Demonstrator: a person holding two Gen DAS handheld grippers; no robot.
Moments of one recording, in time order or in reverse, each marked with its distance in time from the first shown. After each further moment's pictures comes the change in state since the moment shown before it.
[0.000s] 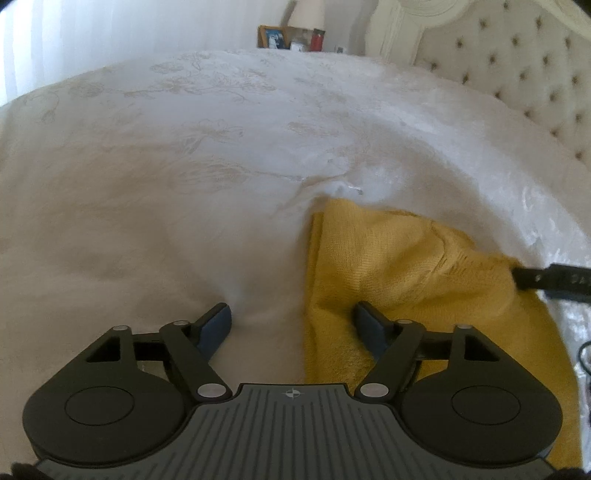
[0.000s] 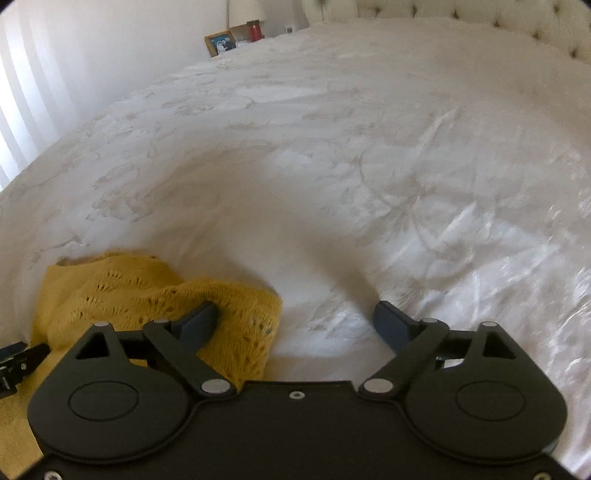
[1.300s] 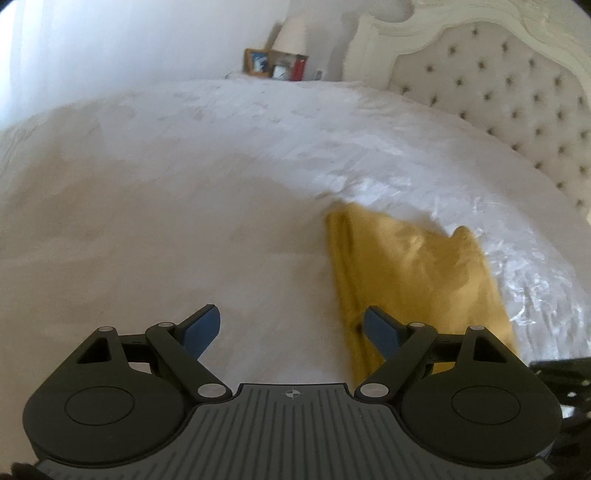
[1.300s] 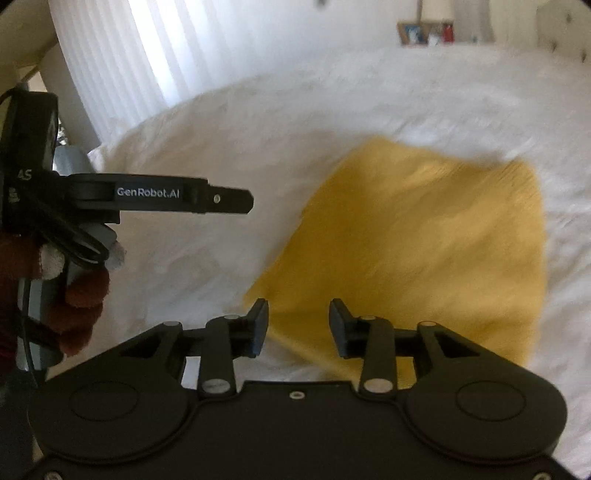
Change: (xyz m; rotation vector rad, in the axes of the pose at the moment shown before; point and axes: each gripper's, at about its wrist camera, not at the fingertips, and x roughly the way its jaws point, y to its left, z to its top) left arm -0.112 0.046 -0.026 0.022 -0.077 -0.105; right arm -0.125 0.129 -0.105 -0.340 0.046 0.410
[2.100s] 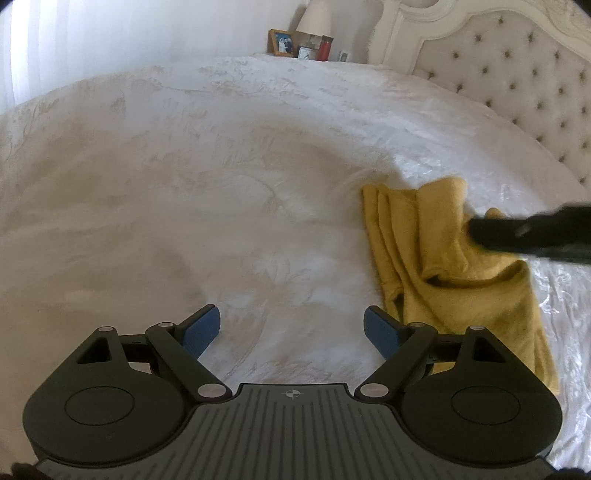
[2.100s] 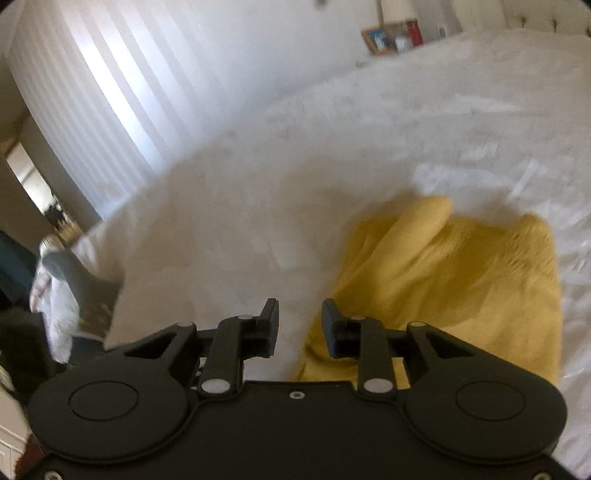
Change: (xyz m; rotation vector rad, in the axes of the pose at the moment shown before) left arm 0.005 0.017 -0.018 -0.048 0.068 0.070; right arm 0.006 -0.033 0.076 0.212 -0.075 0.051
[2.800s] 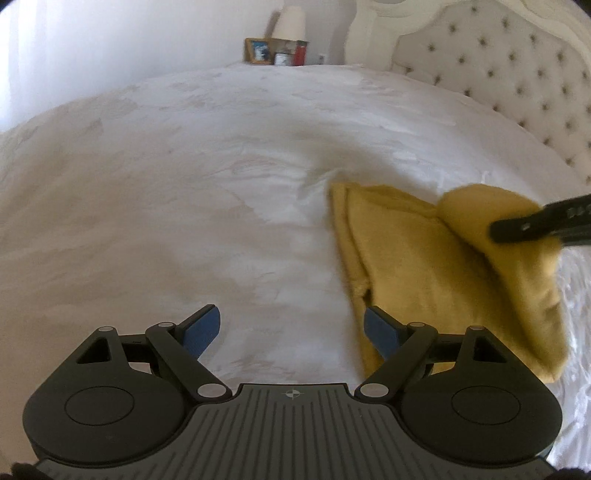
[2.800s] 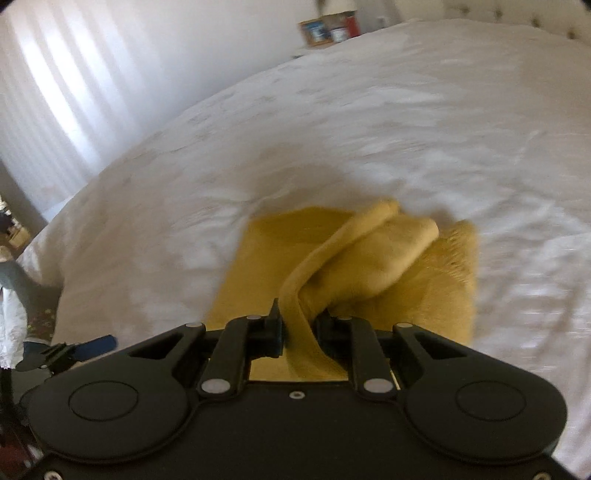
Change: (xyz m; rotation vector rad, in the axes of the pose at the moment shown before) left arm -0.001 -0.021 0.000 0.068 -0.020 -0.010; right arm 0.002 -0.043 0.006 0.048 0.066 -0.175
